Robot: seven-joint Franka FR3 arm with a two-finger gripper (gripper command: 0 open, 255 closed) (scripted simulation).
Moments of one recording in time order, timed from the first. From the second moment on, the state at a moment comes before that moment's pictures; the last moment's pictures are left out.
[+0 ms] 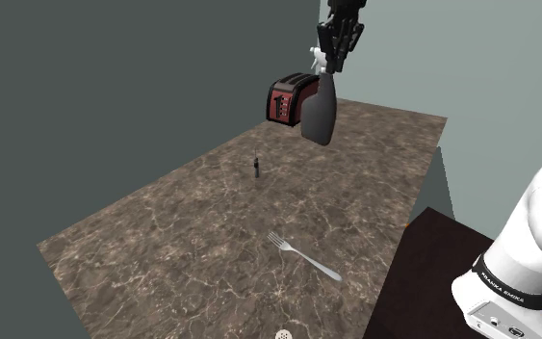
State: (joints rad) arm 0.17 -0.26 0.08 -1.72 0.07 1.52 0.20
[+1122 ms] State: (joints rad) arm 0.31 -0.33 0.36 -1.87 0.13 1.64 0.60
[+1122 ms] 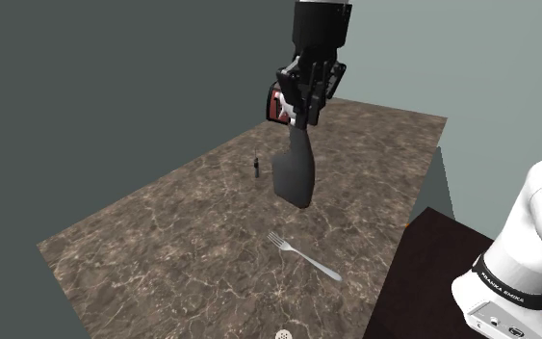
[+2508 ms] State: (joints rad) arm 0.52 0.11 0.75 -1.57 -0.10 1.73 1.22
